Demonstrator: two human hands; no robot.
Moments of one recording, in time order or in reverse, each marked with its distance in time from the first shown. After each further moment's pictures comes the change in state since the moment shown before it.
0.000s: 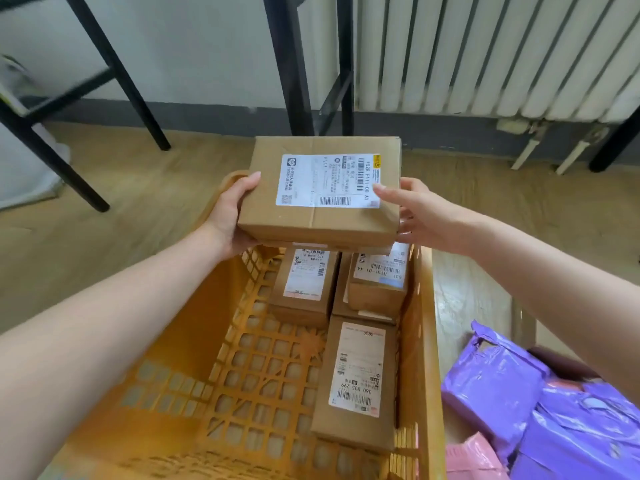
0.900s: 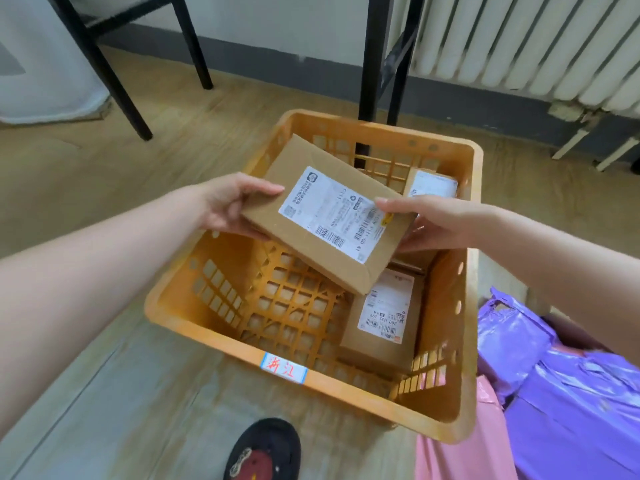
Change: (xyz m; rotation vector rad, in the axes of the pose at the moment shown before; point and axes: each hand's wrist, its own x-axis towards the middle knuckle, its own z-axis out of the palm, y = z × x) left_hand -0.096 -0.018 -0.085 0.241 -0.092 -0.352; right_hand -0.042 0.014 0.085 -0.015 -0.242 0.292
